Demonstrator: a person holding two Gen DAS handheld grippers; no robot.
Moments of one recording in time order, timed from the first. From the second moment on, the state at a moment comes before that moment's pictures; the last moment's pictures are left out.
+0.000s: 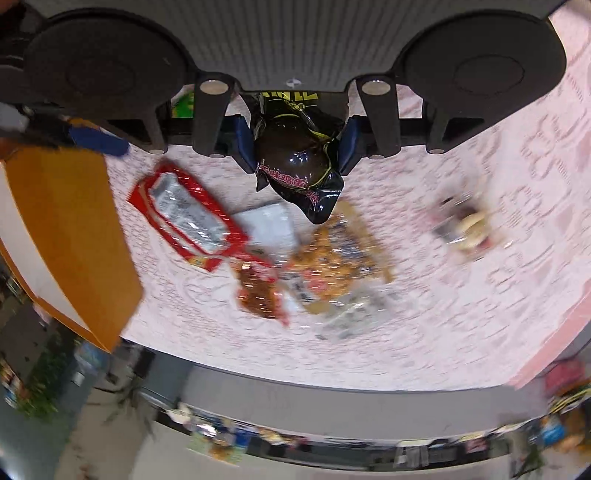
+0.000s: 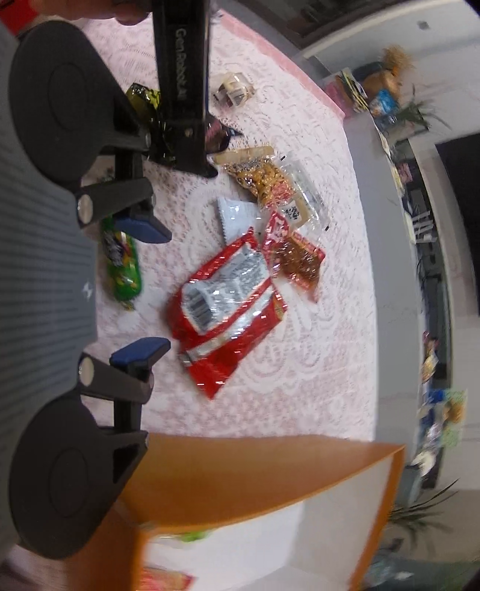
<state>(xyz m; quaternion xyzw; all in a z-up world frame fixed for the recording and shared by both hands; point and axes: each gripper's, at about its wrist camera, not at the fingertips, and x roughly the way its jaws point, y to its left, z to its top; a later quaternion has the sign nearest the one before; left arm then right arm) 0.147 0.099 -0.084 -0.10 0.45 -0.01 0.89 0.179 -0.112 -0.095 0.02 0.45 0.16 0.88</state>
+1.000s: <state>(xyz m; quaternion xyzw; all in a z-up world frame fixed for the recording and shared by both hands) 0.154 0.118 -0.084 -0.12 0.43 0.01 0.89 0.190 -0.071 -0.105 0.09 0.53 0.09 0.84</state>
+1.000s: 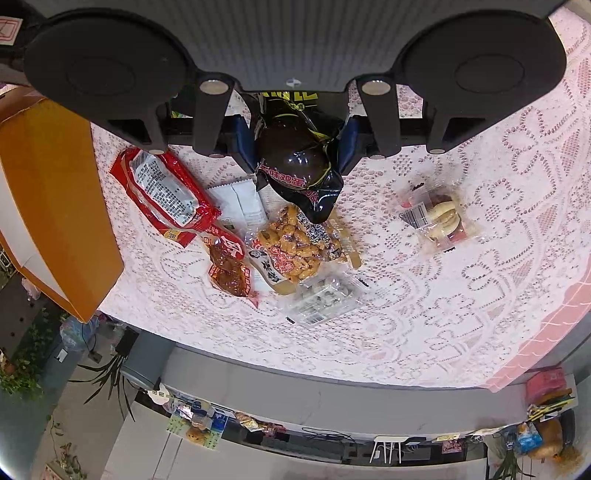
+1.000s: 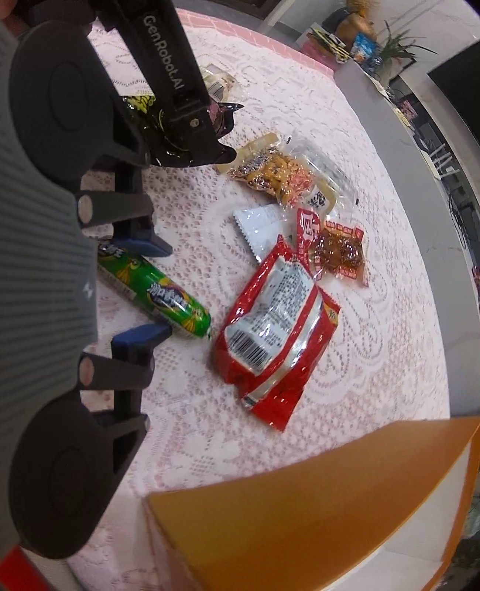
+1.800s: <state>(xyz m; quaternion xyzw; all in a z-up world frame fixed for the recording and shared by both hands) 0.148 0.087 -0.056 -0.06 0.41 -0.03 0.91 0.176 -0.105 -0.030 0.09 0.44 0.16 0.88</state>
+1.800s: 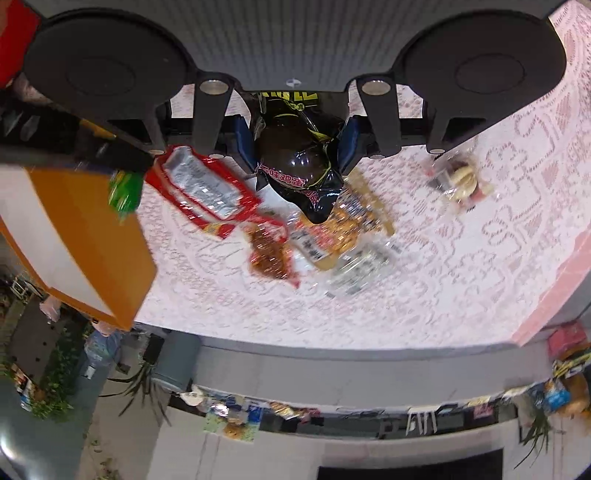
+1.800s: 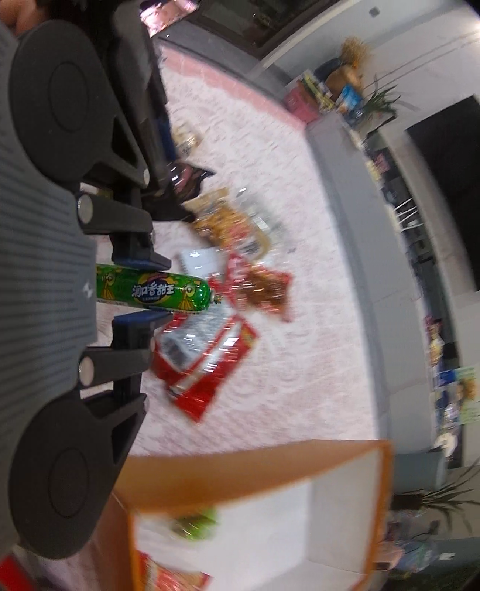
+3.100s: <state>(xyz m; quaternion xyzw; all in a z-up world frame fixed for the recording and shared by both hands) 0.235 -0.171 -0.048 0.17 0.38 -0.29 0.86 0.266 -0.322 -0.028 0.05 0.52 0.11 0.85</state>
